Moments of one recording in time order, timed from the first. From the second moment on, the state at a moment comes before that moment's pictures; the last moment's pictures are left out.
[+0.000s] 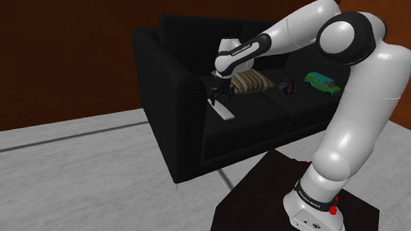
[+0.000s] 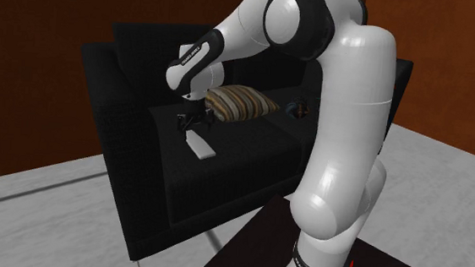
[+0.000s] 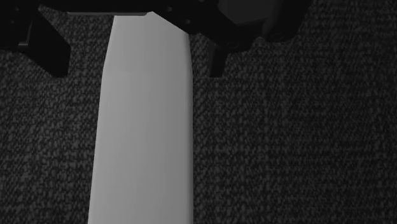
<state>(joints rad) -0.18 0.15 -0.01 -2.08 -0.02 2.23 0.16</state>
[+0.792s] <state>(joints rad) -0.18 0.20 -0.02 -2.10 -0.02 2.30 0.16</state>
